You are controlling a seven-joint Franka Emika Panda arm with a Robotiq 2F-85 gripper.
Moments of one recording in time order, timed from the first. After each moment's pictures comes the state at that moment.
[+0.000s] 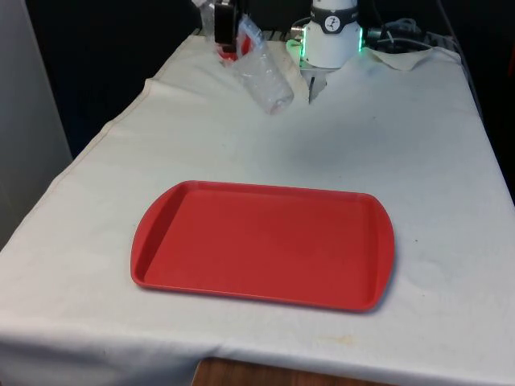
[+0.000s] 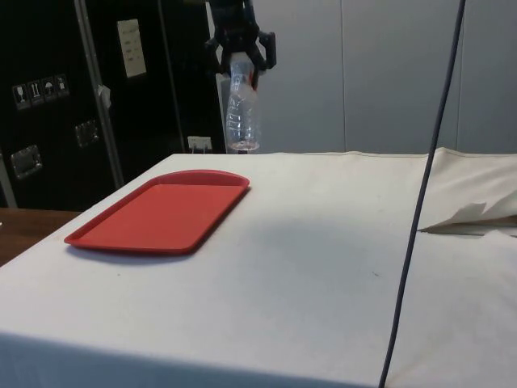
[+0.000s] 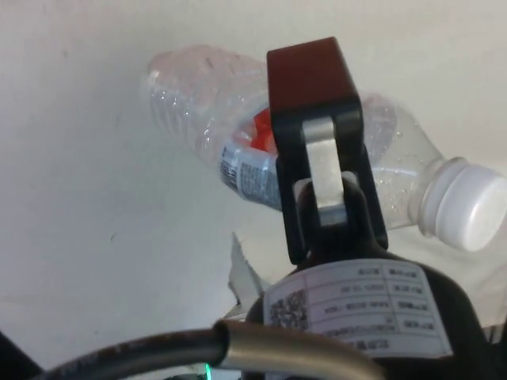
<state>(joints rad) 0.27 0.14 -0.48 -2.00 -0.09 2.12 1.42</state>
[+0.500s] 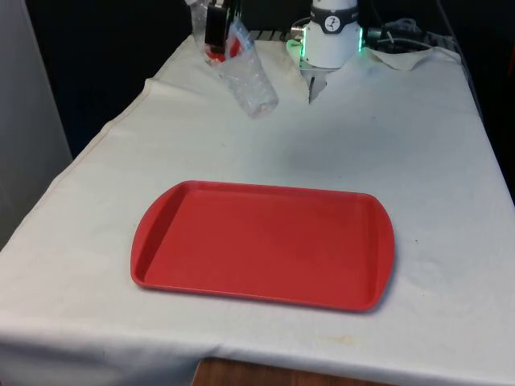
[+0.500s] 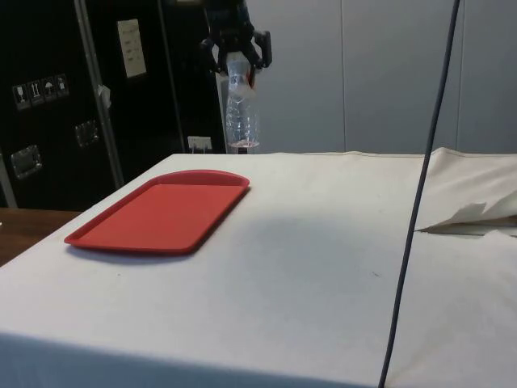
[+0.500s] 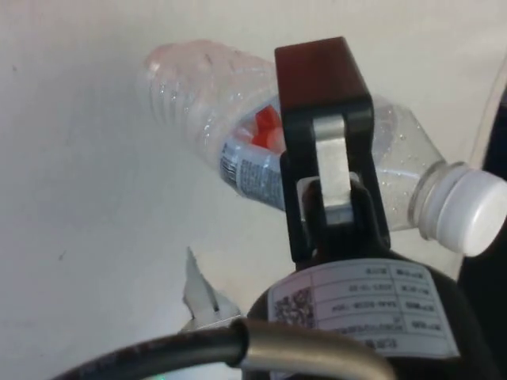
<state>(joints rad) 0.27 0.18 -0.47 -1.96 -0.19 2.12 1.46</state>
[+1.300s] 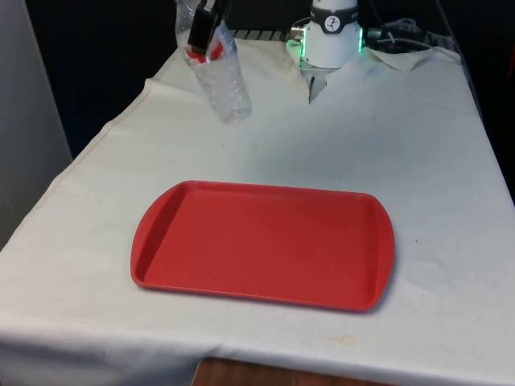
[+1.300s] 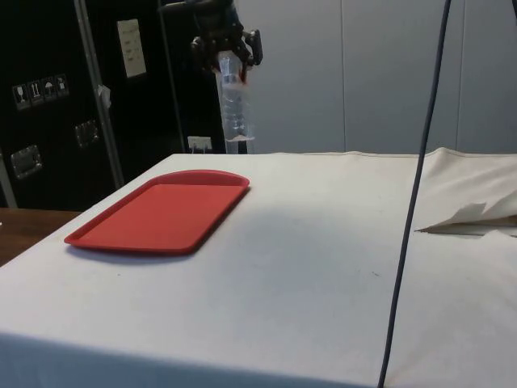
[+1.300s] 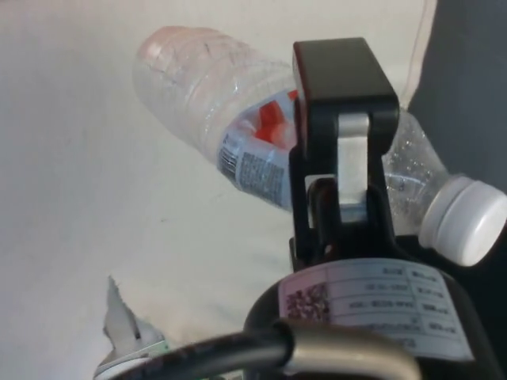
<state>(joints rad) 0.27 0.25 -0.46 -1.89 -0.37 2.12 1.58</state>
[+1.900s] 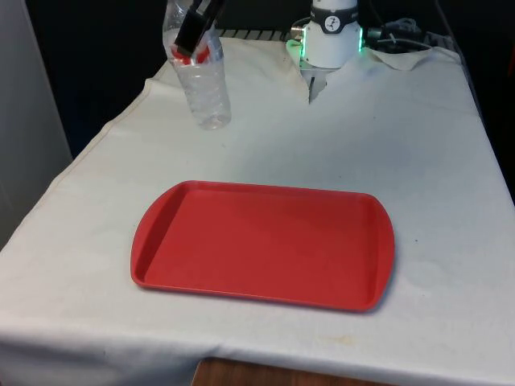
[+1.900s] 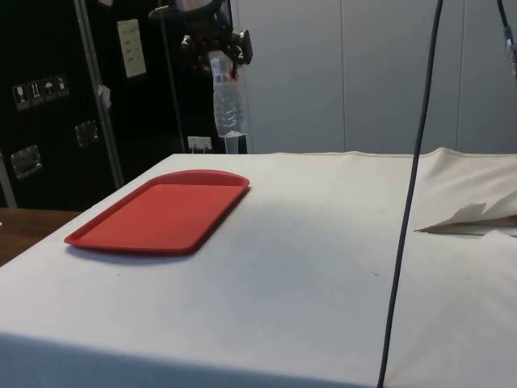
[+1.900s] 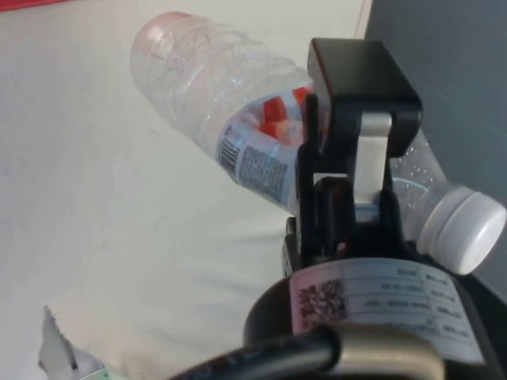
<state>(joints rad) 0.27 0.31 -0.44 -1.82 -0.50 2.12 1.69</state>
